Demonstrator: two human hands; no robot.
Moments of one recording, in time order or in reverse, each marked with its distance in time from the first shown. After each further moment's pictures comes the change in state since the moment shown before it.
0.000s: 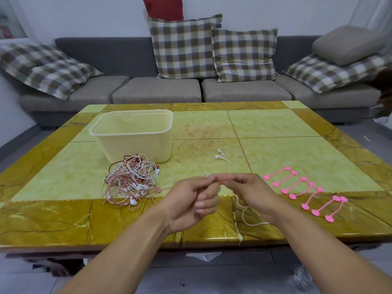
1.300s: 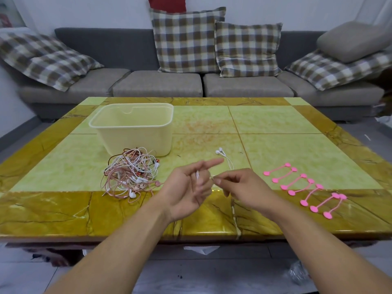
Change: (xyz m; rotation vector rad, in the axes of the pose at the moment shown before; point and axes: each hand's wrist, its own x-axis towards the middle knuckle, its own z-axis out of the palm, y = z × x) left_hand 0.012 0.004 -0.009 -0.164 0.115 0.084; right_hand 0.000 -0.002 0.006 -0.196 -0.087 -0.102
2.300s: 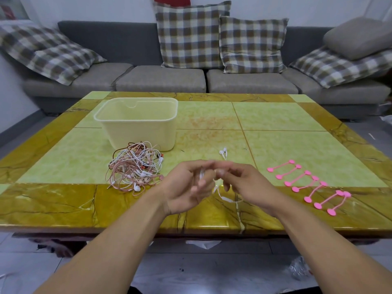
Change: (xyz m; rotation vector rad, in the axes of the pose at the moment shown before) left_hand -0.008 0.009 -0.004 0.204 -0.101 -0.089; right_hand 0.000 -0.004 0.008 0.077 -0.046 -0.058
